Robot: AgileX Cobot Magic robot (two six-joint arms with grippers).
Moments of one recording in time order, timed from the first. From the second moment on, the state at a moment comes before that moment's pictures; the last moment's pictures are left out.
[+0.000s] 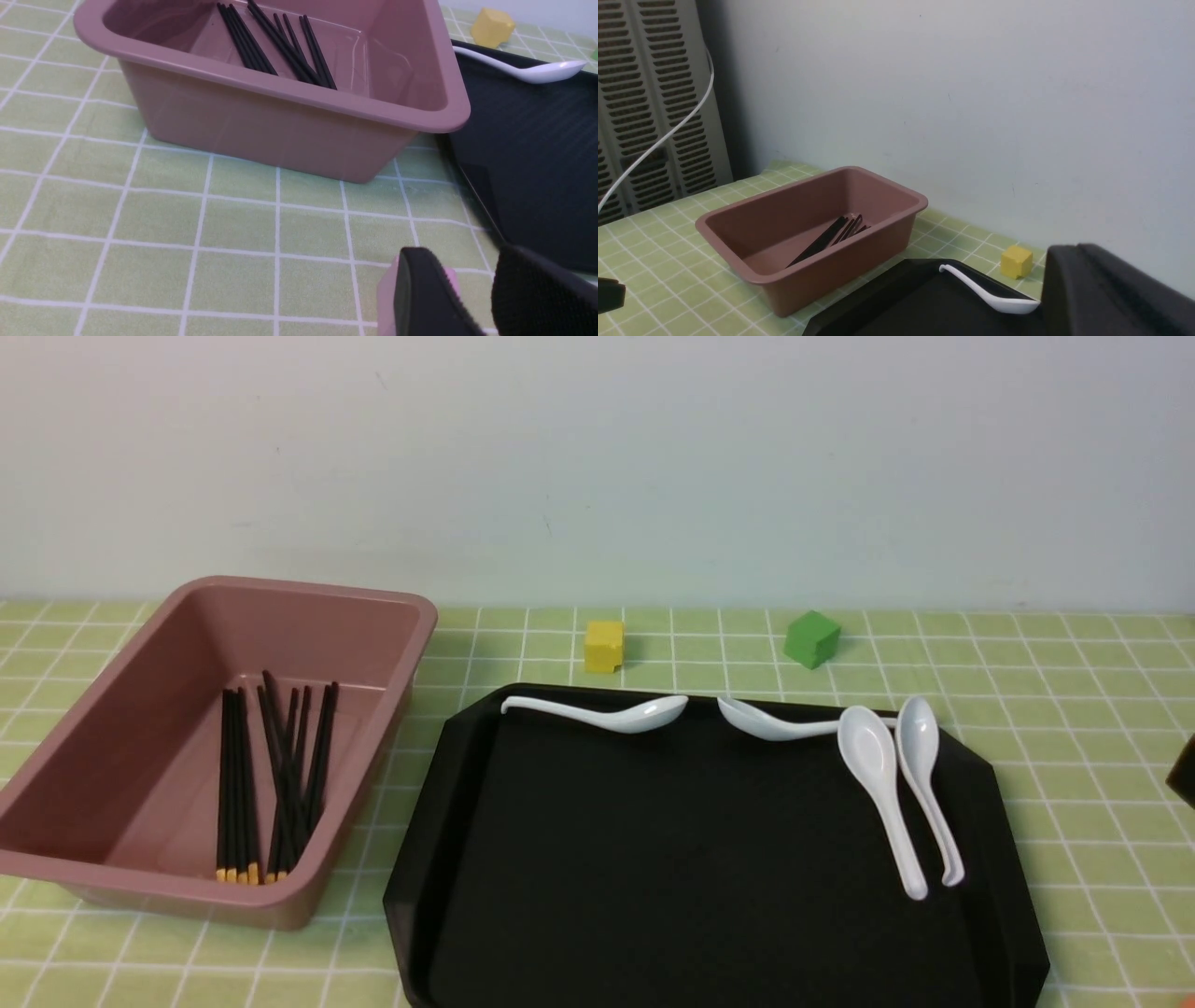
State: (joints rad) right arm 0.65 0.41 -0.48 0.02 0.12 0.06; left arm -0.10 -0.01 0.03 -0.11 0.39 -0.15
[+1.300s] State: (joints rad) right arm -0.06 -0.01 0.02 0.07 0.35 -0.01; left arm -0.10 -0.01 0.03 -0.11 0.39 -0.15
